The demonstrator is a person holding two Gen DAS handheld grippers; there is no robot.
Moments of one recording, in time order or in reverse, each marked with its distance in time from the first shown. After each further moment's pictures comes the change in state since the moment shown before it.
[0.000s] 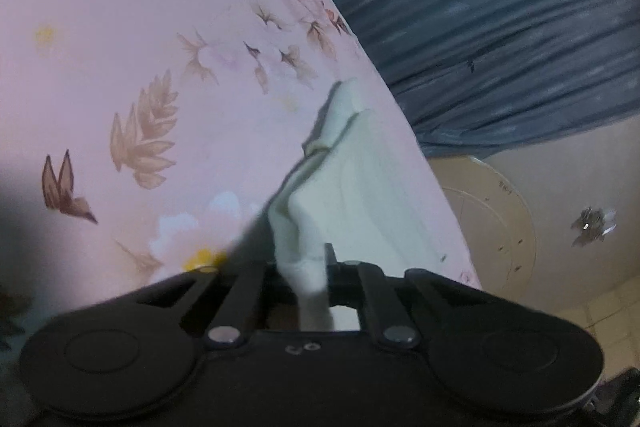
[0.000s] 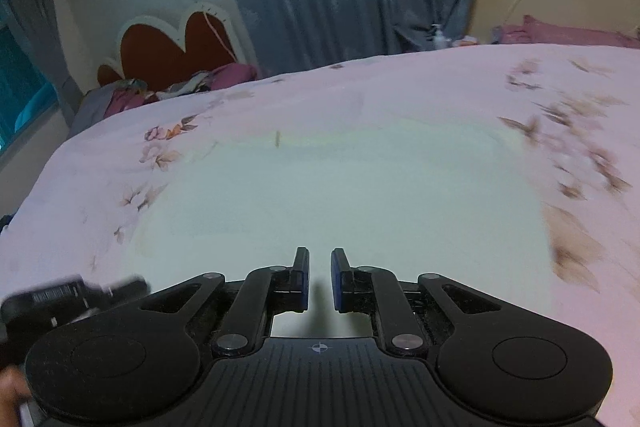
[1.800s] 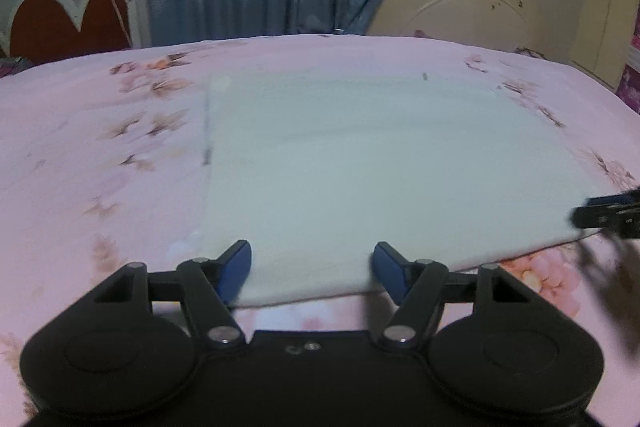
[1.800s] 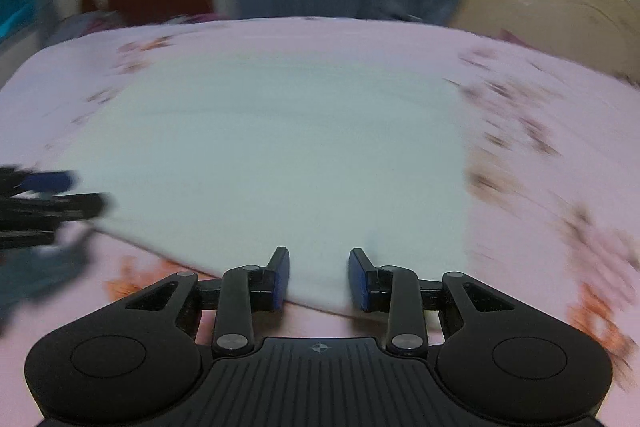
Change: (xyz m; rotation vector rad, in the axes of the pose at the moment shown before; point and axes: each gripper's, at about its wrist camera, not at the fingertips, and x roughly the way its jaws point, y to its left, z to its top) left arm -0.018 -0.076 -0.059 1.024 0.118 0.218; right arm -0.060 -0.047 -0.090 -0.128 0.072 -0.214
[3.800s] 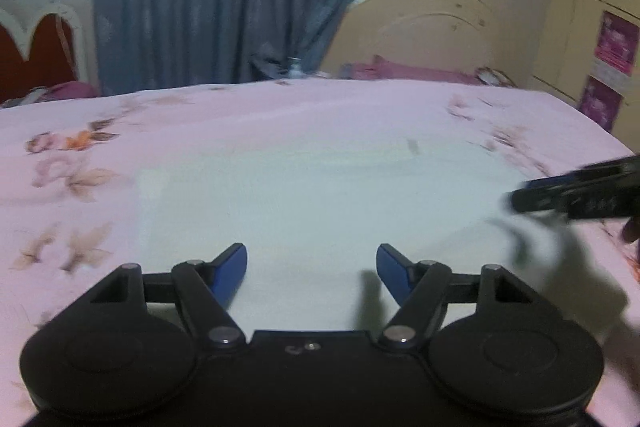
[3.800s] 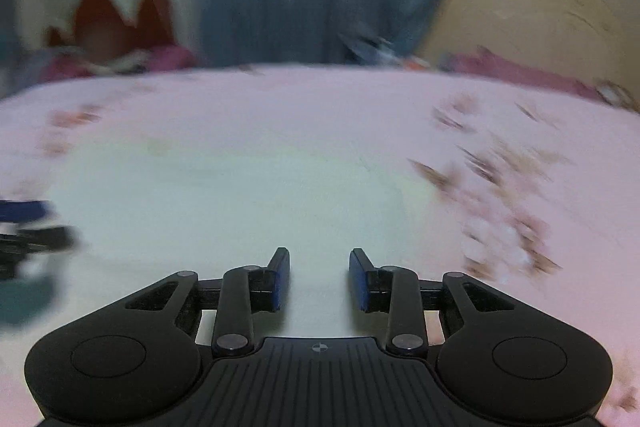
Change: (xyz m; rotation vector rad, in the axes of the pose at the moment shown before) left arm 0.077 -0.008 0.089 0.079 -0.065 -0.170; right arm 0.072 -0.015 0.100 -0.048 -0.086 0.081
